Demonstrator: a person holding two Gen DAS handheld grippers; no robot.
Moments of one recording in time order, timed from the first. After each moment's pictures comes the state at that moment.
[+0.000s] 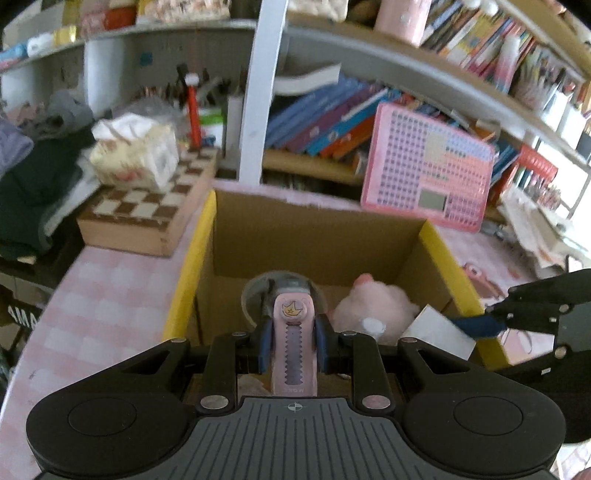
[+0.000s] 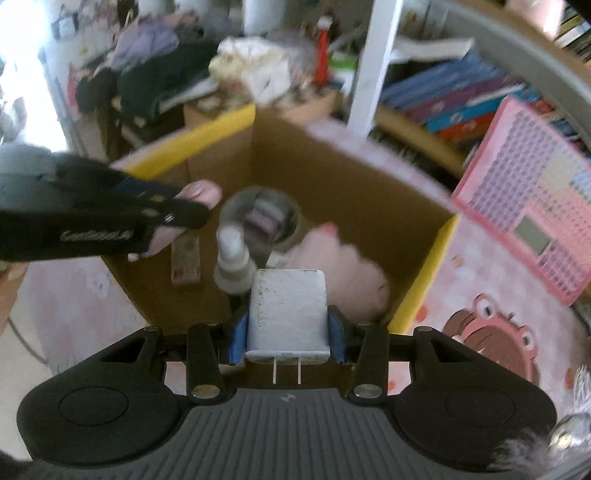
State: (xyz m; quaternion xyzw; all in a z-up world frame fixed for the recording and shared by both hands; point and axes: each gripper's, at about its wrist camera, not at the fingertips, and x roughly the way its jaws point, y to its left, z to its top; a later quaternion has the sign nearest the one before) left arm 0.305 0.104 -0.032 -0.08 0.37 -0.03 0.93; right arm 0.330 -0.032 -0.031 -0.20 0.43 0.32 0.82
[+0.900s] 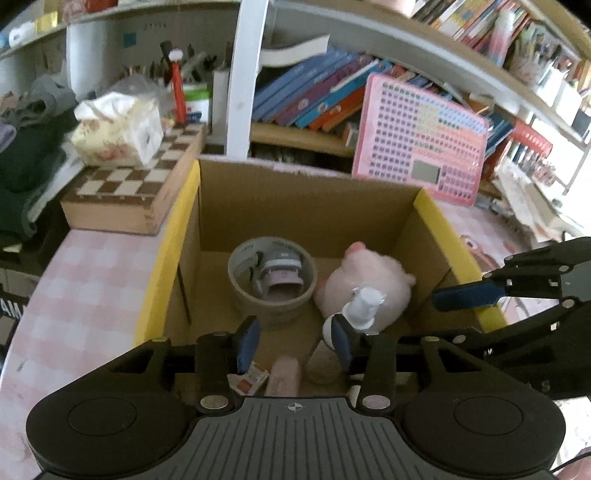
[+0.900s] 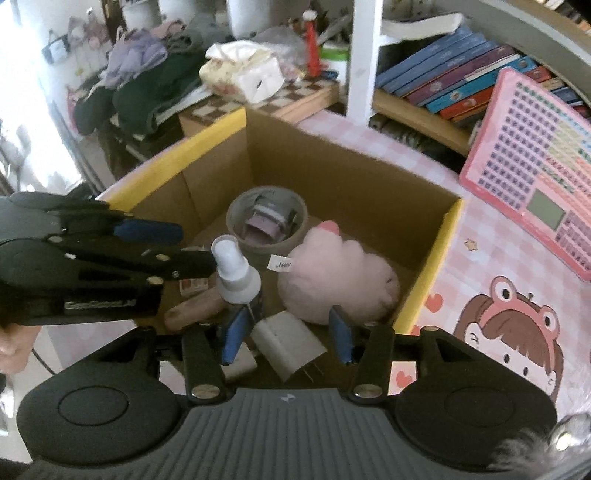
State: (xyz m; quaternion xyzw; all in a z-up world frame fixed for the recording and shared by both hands) left arm 0.295 0.101 -0.031 -0.07 0.38 -0.05 0.92; right arm 0.339 -0.045 -0.020 -0.14 0.44 0.32 0.83
